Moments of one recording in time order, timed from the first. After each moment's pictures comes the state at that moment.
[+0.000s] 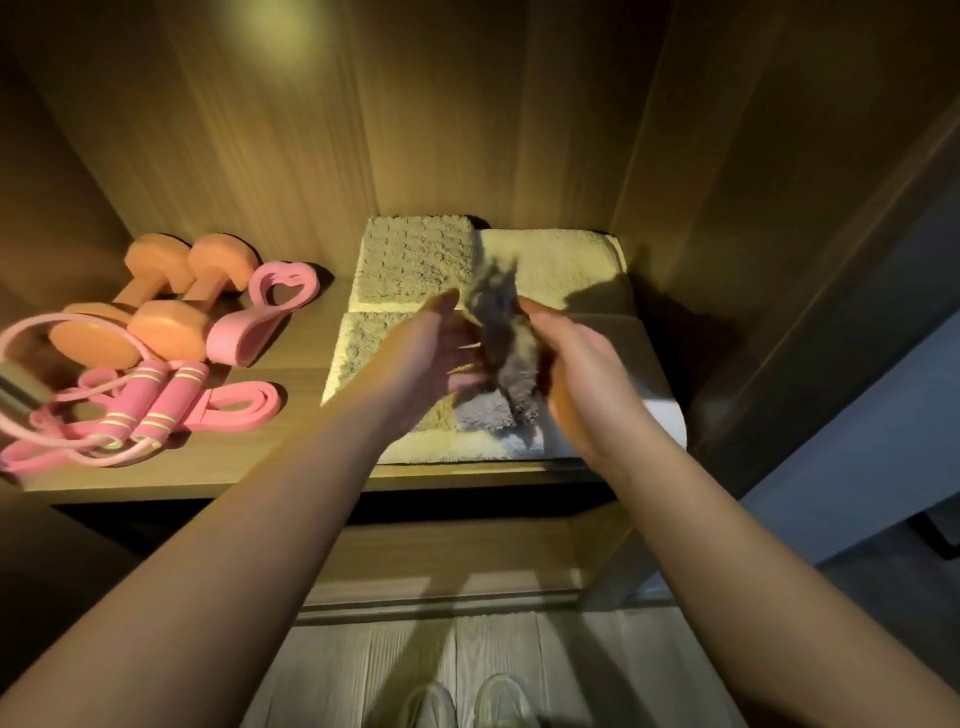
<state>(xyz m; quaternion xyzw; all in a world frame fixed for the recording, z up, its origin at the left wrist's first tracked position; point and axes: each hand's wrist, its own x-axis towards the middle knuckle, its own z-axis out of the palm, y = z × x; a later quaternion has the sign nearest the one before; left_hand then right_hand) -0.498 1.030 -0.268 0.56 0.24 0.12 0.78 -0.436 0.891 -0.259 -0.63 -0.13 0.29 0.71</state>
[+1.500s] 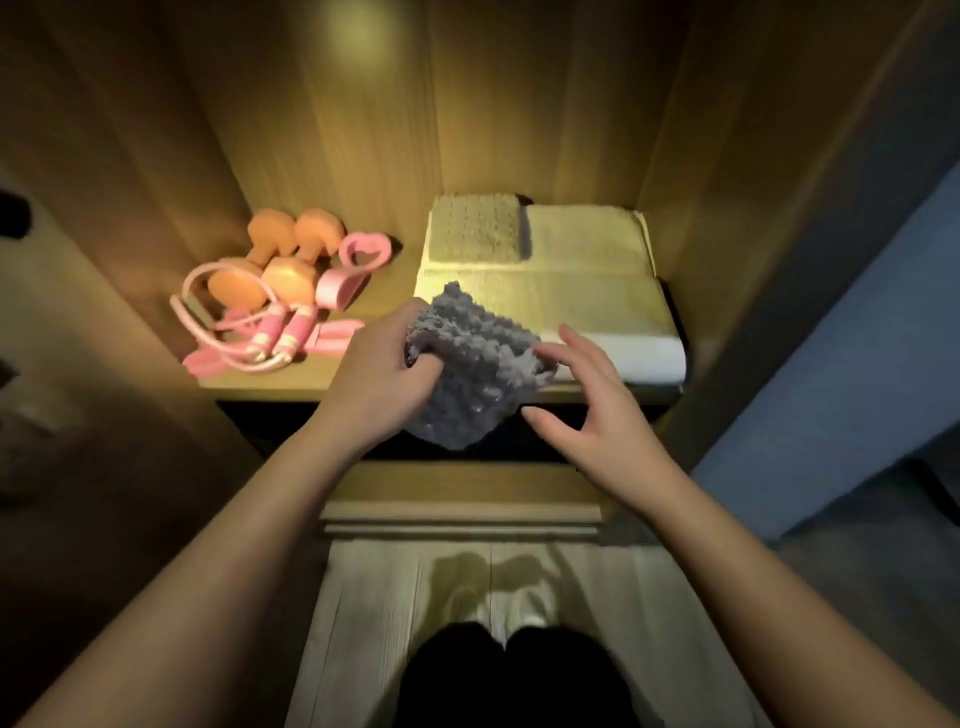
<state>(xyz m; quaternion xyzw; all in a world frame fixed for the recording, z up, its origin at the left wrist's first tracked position) -0.675 0.985 -0.217 0.88 0.18 0.24 0.37 -0.547 0.805 -0.265 -0.76 -0.44 0.11 0.47</state>
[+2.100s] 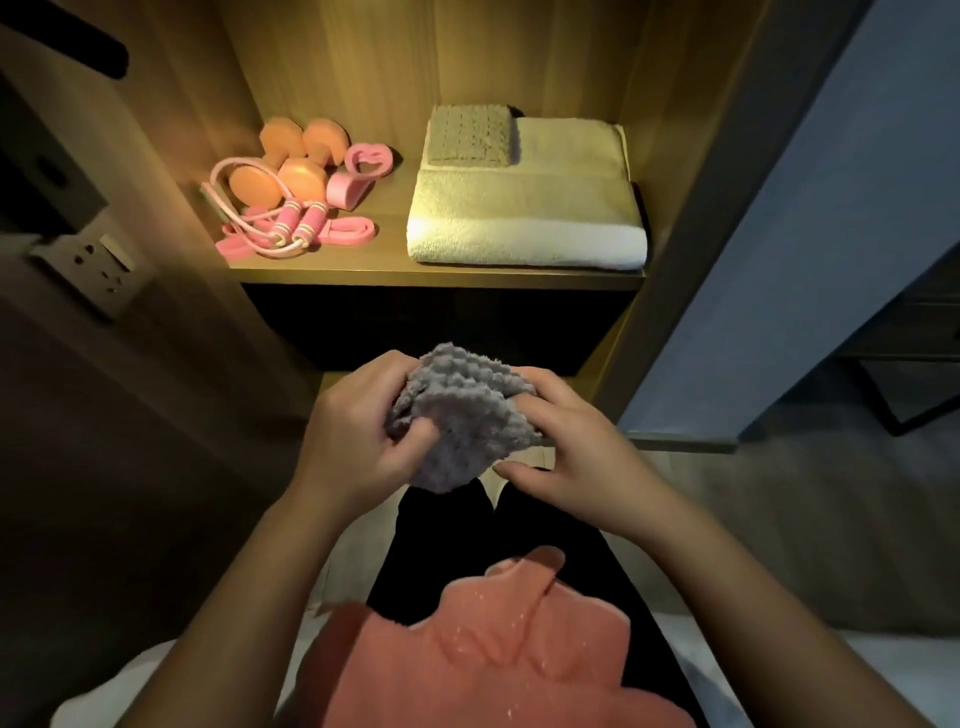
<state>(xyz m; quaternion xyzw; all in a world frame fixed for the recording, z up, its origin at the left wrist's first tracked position) -0.845 0.844 -0.255 0.90 0.09 0.32 0.29 -0.696 0.680 -0.274 -0.72 -0.58 0.13 0.36</state>
